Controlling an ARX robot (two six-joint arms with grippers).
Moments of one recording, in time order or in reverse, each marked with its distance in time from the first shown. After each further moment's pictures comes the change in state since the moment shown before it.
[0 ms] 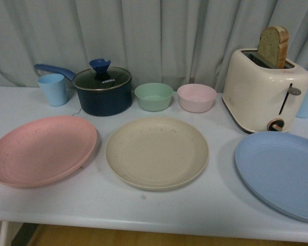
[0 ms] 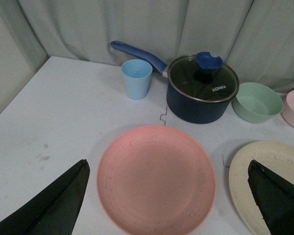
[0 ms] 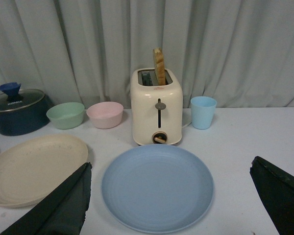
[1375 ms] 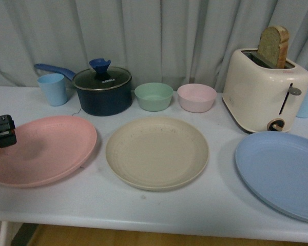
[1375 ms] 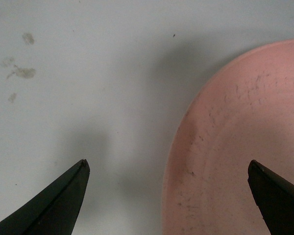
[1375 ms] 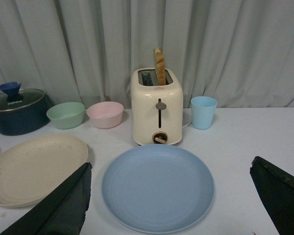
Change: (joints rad) left arm 0.228 0.942 0.336 0.184 0.036 -0.060; right arm 0.000 0.000 0.000 0.000 0.000 0.000
